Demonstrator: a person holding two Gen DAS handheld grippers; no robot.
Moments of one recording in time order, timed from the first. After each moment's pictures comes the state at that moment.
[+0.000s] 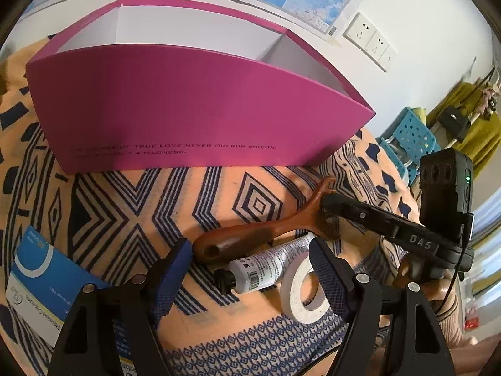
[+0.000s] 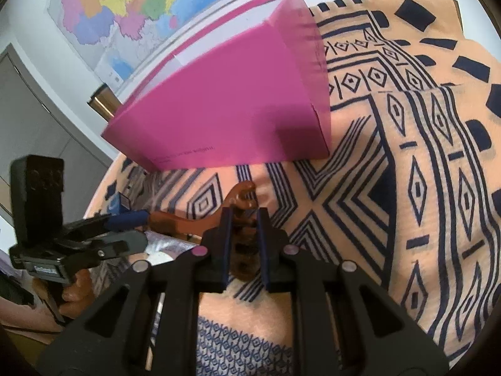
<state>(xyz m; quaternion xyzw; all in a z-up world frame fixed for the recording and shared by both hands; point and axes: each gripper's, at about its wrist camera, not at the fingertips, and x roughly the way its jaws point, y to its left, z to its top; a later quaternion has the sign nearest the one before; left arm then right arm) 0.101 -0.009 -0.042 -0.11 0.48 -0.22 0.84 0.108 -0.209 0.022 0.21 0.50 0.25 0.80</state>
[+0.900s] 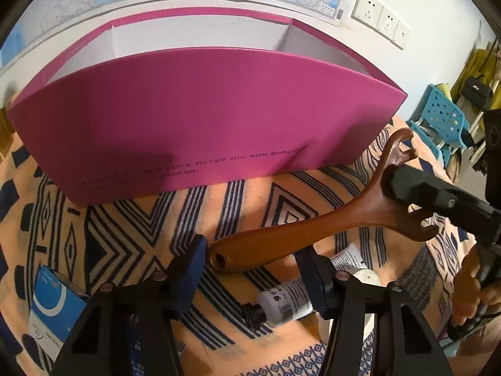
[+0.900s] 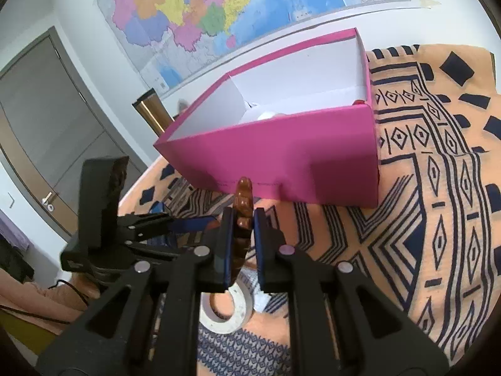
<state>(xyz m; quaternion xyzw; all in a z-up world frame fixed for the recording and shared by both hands) 0.118 -0.034 -0.051 -0.02 0.47 -0.16 0.87 0.104 -0.186 0.061 0.19 0.43 0.32 0.82</state>
